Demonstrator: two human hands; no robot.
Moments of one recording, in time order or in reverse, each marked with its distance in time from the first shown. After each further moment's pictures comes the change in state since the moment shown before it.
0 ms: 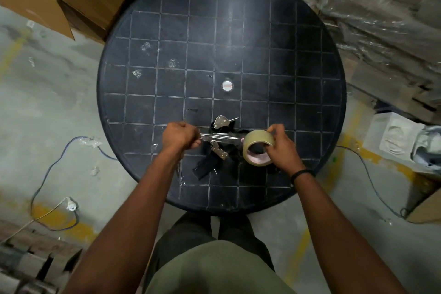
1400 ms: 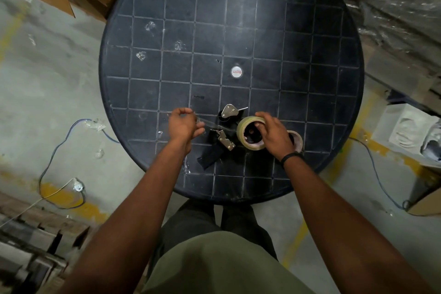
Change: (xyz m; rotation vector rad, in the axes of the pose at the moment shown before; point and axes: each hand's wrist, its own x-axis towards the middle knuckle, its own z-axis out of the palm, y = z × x) left_hand 0.025 -0.018 0.008 -0.404 0.051 -0.048; right_hand 0.039 0.002 0.047 -0.043 -0.072 -0.077
